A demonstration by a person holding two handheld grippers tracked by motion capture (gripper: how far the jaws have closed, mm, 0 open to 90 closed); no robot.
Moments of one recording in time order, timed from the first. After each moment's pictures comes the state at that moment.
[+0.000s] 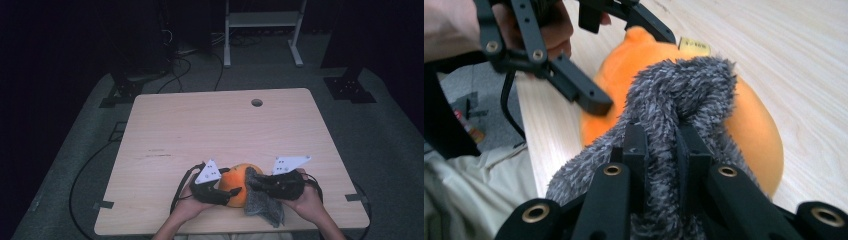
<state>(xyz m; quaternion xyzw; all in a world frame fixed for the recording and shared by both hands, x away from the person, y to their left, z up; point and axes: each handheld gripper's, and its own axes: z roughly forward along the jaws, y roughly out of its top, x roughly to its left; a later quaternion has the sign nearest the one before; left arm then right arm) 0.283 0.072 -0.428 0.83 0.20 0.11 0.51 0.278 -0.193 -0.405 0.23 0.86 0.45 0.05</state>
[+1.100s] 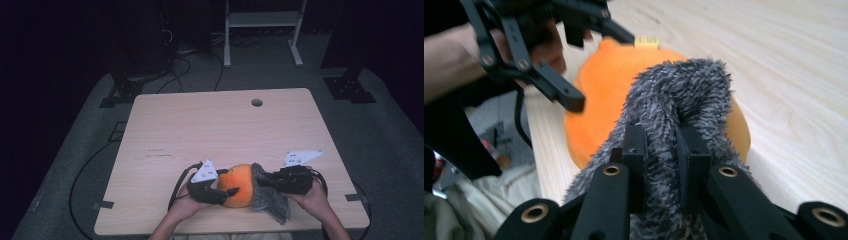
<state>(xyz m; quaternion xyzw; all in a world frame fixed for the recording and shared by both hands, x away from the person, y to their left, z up) 0.285 0.079 -0.429 0.84 0.19 0.09 0.51 0.293 -0.219 -0.413 0.27 0.83 0.49 0.01</state>
